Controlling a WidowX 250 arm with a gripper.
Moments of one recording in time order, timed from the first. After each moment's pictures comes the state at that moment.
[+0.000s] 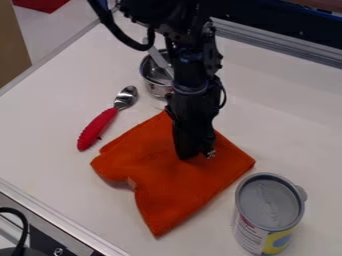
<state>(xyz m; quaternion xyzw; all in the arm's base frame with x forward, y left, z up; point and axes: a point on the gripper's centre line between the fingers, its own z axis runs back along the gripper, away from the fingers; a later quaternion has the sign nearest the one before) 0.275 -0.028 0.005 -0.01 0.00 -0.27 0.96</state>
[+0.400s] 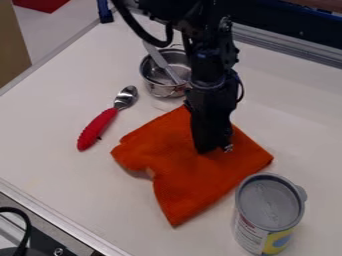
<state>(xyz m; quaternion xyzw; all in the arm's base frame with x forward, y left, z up) 0.293 -0.048 0.006 -0.03 -0.02 -0.28 0.96</state>
